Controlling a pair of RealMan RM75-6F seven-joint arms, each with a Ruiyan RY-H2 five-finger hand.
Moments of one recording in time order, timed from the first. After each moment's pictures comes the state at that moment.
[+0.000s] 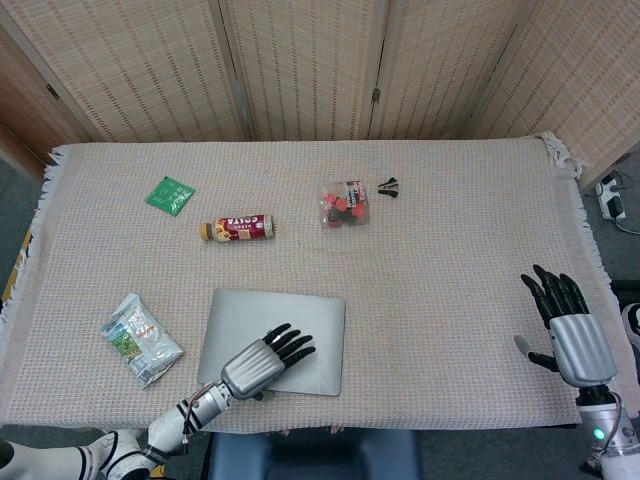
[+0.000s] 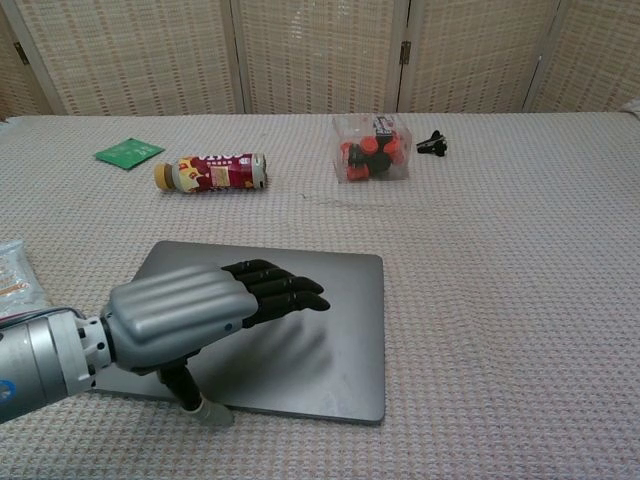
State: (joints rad) left arm -0.64 -1.65 0.03 -1.43 1.68 0.96 0.24; right arm 0.13 -1.15 0.05 -1.57 -1.56 1.49 0.04
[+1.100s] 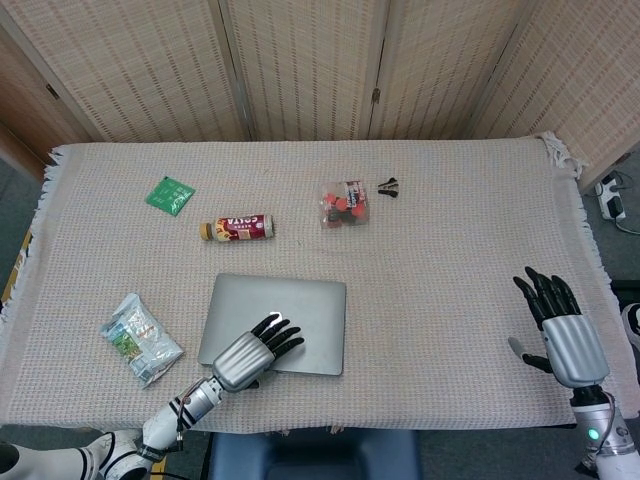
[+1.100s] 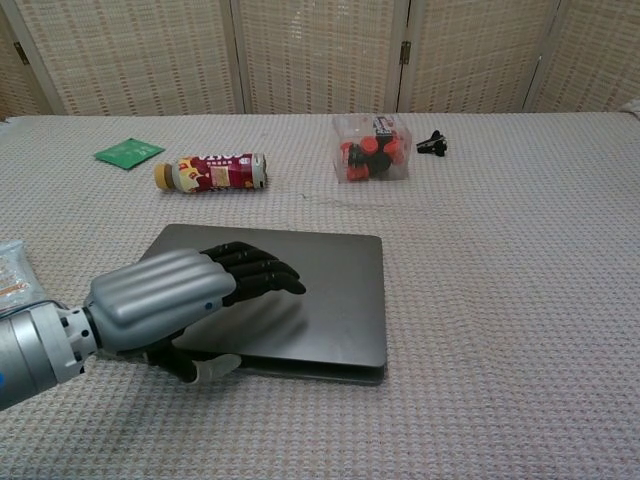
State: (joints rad) left arm -0.62 -1.68 0.05 -1.34 1.68 1.08 0.17; right arm 0.14 -1.16 0.04 -1.57 -1.58 1.48 0.04
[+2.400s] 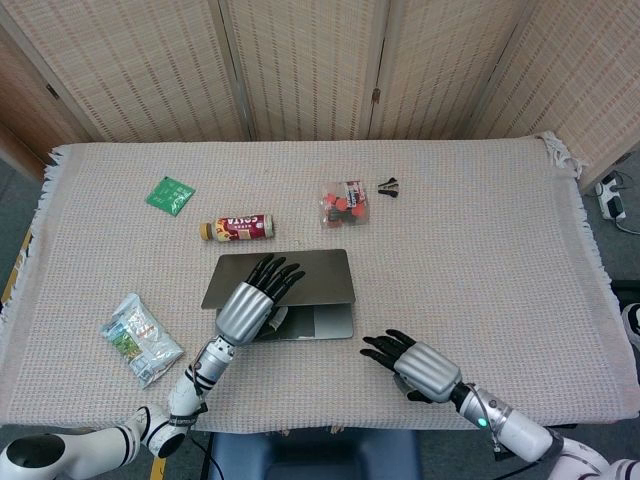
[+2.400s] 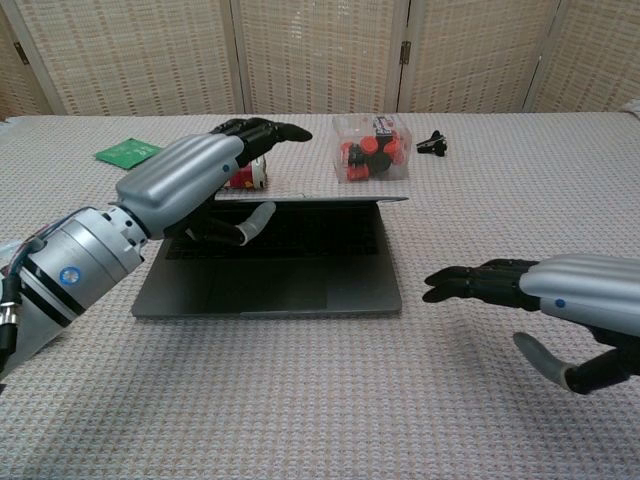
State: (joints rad) left arm -0.68 -1.87 -0.14 -1.08 1.63 1.29 0.04; right arm 0.52 -1.29 -0.07 -1.64 -1.78 0.89 0.09
